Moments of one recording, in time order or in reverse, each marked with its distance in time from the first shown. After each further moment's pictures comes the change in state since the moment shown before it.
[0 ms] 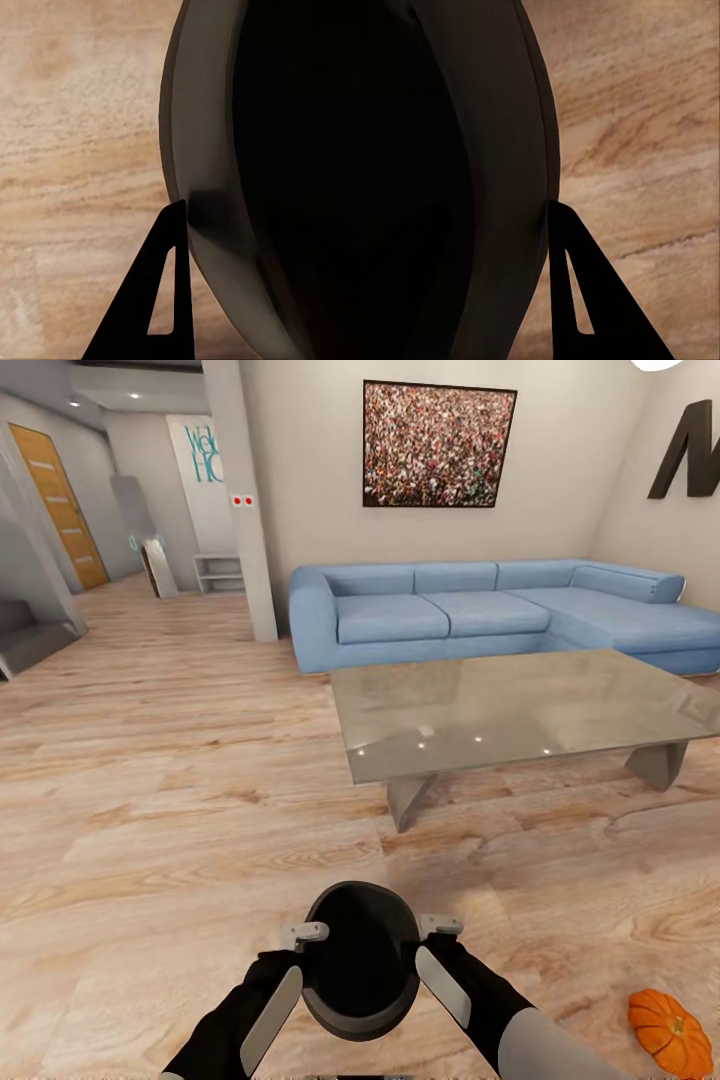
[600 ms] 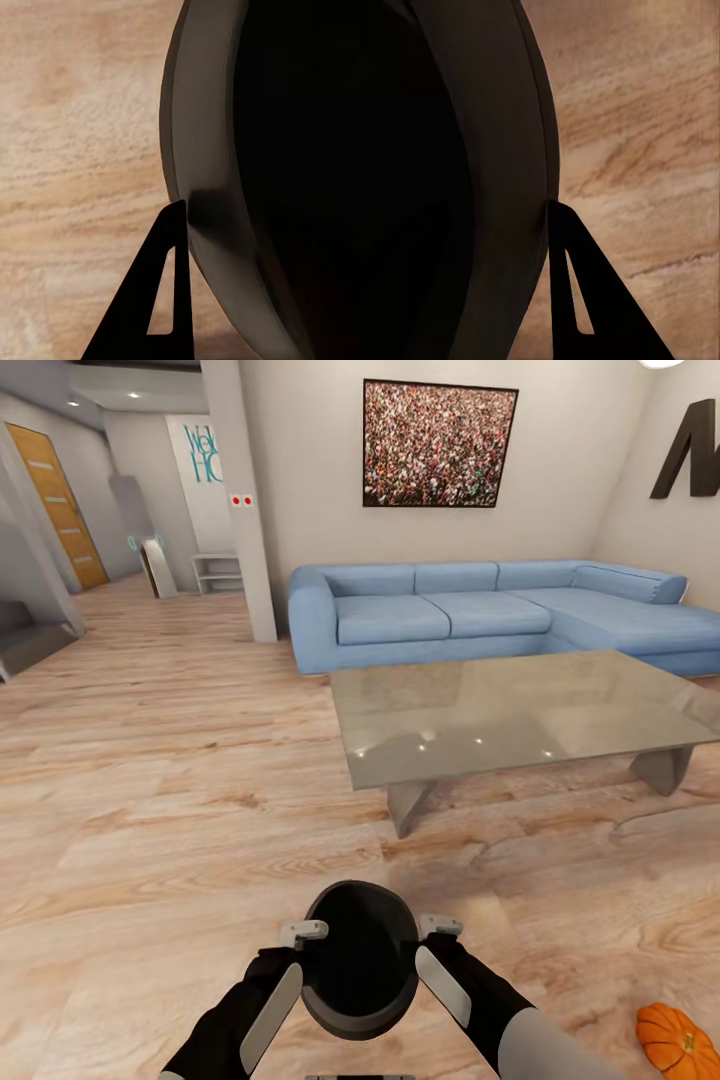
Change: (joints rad) left arm 0.000 0.000 0.001 -0.021 -0.007 0.025 0.019; right arm 0.000 -0.001 0.004 -0.002 -0.022 -0.006 0.001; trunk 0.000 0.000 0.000
